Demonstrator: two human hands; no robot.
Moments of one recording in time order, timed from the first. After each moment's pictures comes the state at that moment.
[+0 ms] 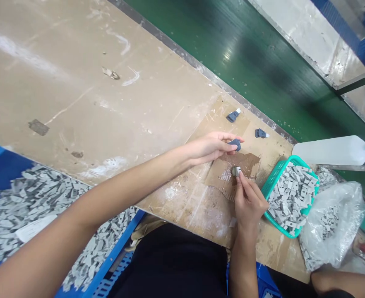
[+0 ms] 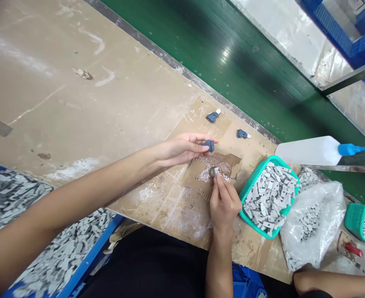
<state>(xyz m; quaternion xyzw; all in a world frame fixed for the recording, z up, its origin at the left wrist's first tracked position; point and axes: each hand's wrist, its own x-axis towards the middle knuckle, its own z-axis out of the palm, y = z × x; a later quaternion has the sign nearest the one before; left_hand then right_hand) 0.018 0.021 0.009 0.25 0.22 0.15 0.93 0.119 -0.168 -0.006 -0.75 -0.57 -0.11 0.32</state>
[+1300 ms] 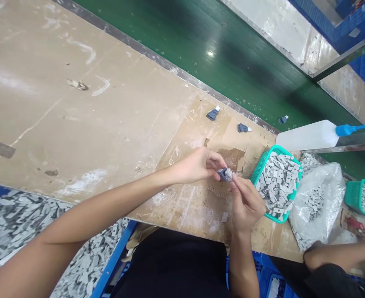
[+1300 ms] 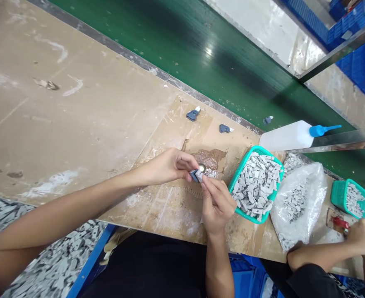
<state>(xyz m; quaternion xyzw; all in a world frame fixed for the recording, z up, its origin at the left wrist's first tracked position) 0.014 -0.008 0.025 0.54 0.20 0.05 0.81 0.112 -0.174 0.025 -0.71 -0.48 0.01 0.52</state>
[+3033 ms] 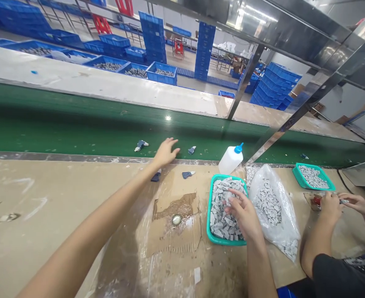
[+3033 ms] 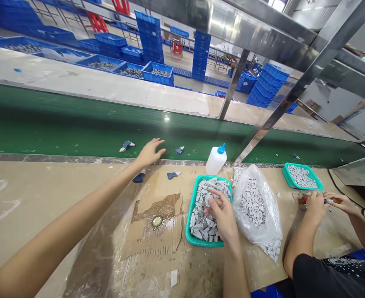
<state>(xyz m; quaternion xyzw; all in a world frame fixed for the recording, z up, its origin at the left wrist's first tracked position) 0.190 0.141 0.025 0.89 0.33 0.15 0.28 0.233 -0.221 0.051 -0.75 -0.21 0.25 0.57</state>
